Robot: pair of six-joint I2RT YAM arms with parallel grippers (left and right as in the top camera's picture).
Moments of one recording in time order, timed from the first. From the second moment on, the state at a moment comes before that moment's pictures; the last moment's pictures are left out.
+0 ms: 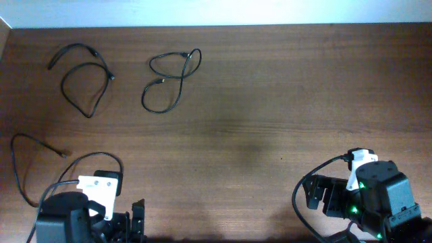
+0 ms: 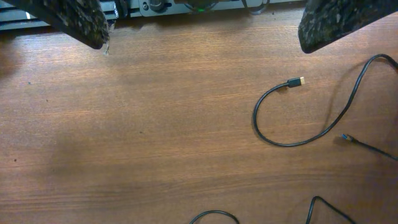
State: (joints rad) left arm -0.06 0.63 1.30 -1.59 0.02 0.04; right arm 0.39 0.69 1.10 -1.36 -0.02 0.54
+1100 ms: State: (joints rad) left arm -0.06 0.63 1.30 -1.59 0.02 0.04; right arm 0.18 0.24 1.10 -1.18 0.04 0.54
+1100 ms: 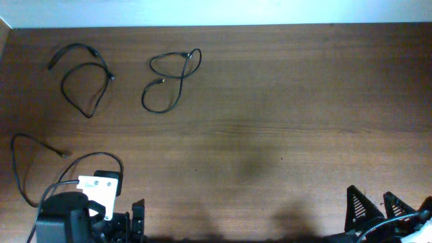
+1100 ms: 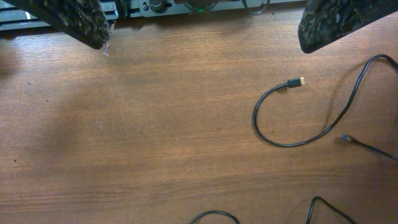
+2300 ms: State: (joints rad) left arm -0.06 0.63 1.30 -1.59 0.02 0.04; right arm 0.18 0.03 1.10 -1.39 0.40 0.54
